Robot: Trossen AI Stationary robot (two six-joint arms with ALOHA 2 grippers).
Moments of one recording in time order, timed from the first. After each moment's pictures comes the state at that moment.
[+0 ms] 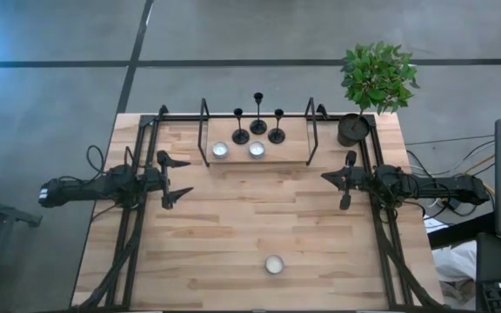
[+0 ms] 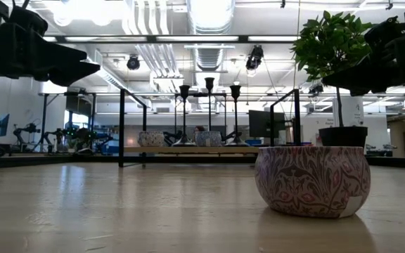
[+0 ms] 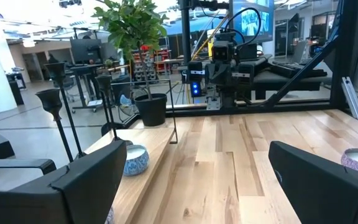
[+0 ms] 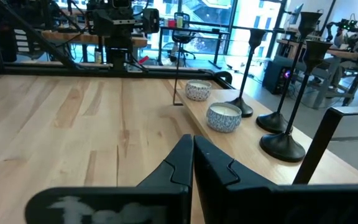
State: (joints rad) left arm 0.03 0.00 0.01 0.04 -0.15 0.12; right arm -0.03 0.13 0.01 0.04 0.20 -0.05
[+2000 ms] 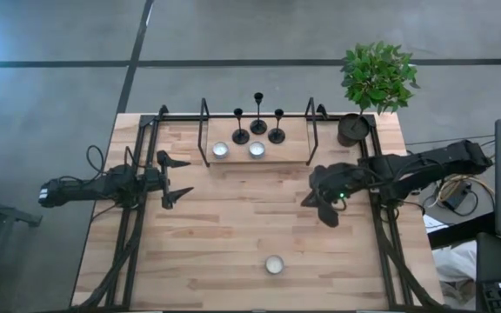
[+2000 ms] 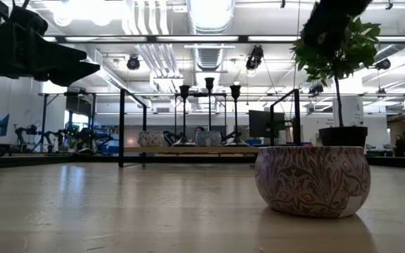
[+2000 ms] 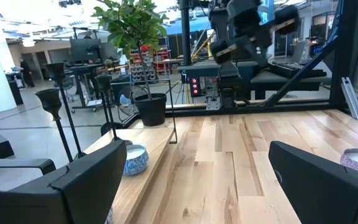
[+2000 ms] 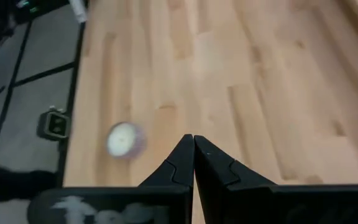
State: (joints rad) left arm 0.03 0.01 0.01 0.04 -0.15 0.12; right arm 0.17 1.10 0.91 -0.54 -0.07 0.45
